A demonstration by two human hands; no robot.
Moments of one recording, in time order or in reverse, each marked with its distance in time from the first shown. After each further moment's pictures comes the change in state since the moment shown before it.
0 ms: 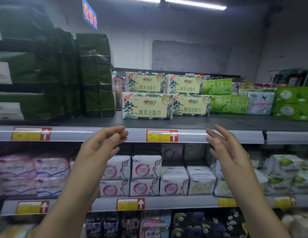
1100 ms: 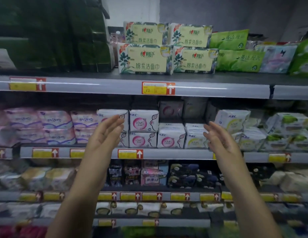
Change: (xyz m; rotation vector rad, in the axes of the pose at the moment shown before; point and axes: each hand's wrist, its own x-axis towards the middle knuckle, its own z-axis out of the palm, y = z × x) left_hand -0.069 -0.069 0.017 0.014 0.040 -0.132; right_hand -0.061 0.071 -0.023 0.028 -0.044 0.294
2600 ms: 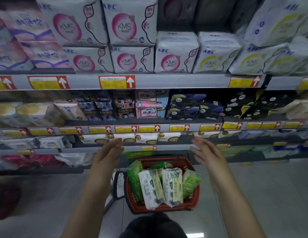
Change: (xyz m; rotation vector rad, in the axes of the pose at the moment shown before) left_hand -0.087 -0.199 -0.026 0.046 0.072 -0.704; right_hand -0.093 0.191 0.014 -0.041 -0.040 0.690
